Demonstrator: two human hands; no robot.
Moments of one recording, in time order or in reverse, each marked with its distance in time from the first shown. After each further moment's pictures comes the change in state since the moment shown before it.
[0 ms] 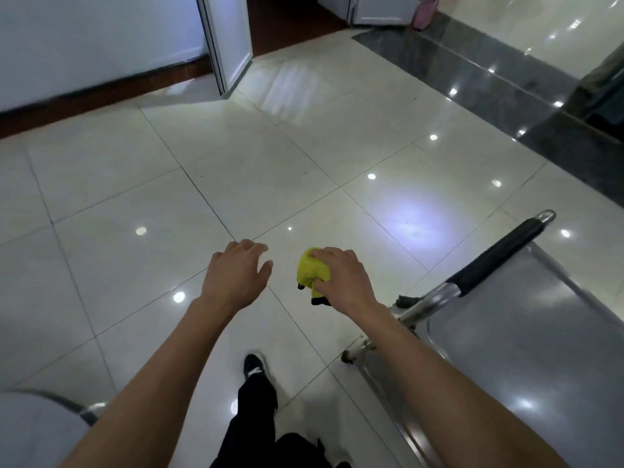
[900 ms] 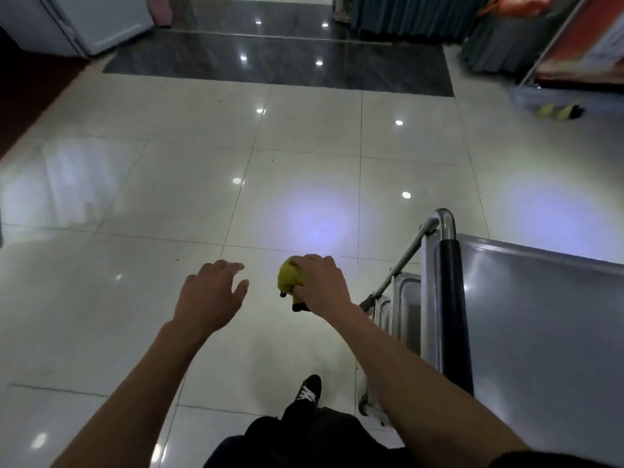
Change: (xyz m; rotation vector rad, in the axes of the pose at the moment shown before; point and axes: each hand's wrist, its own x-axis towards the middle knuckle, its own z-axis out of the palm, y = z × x) left_hand 0.434 0.173 0.006 0.211 -0.248 0.637; right_hand 0.241 0.169 -0.136 0.213 0.335 0.651
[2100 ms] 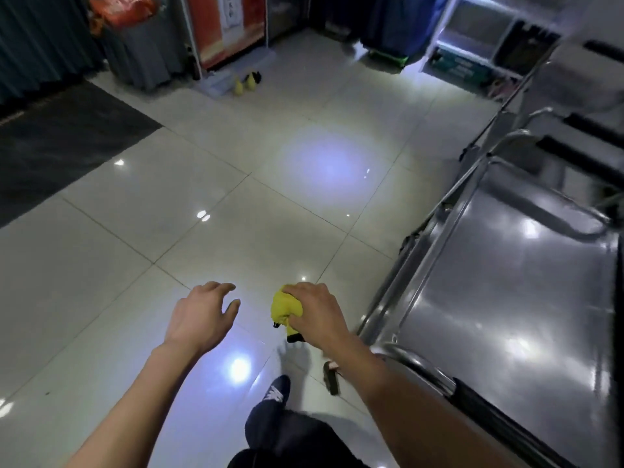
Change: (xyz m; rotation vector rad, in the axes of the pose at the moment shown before) left_hand 0.571 0.341 -0.028 0.124 -0.293 1.036; right_hand 0.269 0.221 -0.214 0.244 0.512 0.897
